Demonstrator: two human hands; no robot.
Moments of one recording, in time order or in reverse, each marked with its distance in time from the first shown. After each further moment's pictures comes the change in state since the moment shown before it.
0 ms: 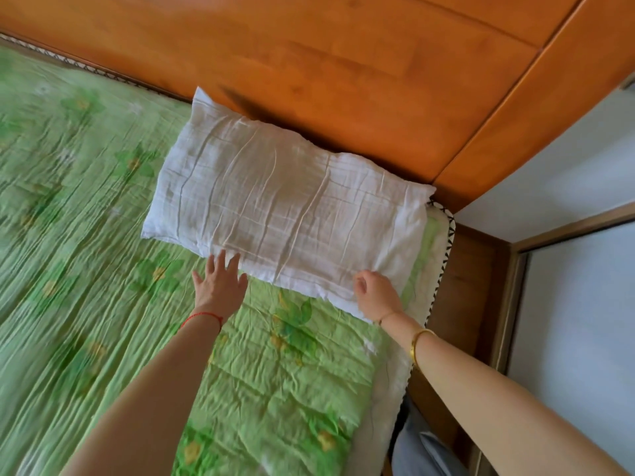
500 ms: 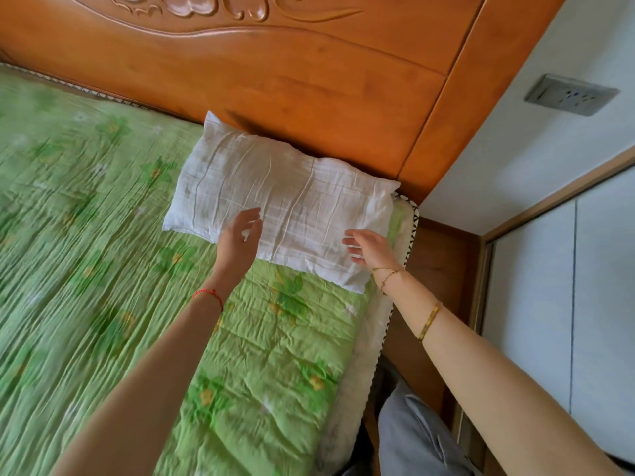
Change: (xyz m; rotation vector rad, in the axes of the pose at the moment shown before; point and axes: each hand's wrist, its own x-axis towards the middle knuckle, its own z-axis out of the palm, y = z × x) left_hand -0.132 0.064 -0.095 -0.811 0.346 0.252; right_hand -0.111 -0.044 -0.091 0.958 0.047 0.177
